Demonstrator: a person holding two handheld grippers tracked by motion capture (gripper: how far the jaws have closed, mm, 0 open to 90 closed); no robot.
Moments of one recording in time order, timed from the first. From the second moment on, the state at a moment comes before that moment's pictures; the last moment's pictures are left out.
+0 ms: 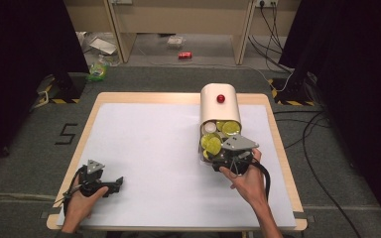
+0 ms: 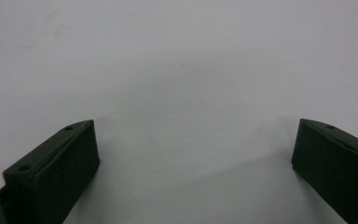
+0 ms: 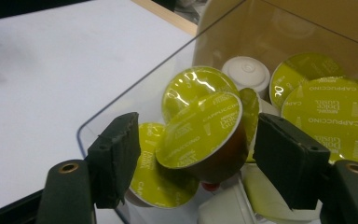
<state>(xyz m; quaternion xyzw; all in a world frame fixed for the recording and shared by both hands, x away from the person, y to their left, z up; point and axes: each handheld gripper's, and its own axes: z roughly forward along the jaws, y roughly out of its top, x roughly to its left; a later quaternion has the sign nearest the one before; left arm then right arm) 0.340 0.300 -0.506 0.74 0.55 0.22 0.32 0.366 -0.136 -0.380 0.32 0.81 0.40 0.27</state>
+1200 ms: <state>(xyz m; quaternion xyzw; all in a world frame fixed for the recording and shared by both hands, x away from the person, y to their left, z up) 0.340 0.300 -0.506 0.74 0.55 0.22 0.32 0.373 -0.138 -0.377 0.33 0.81 0.40 0.28</state>
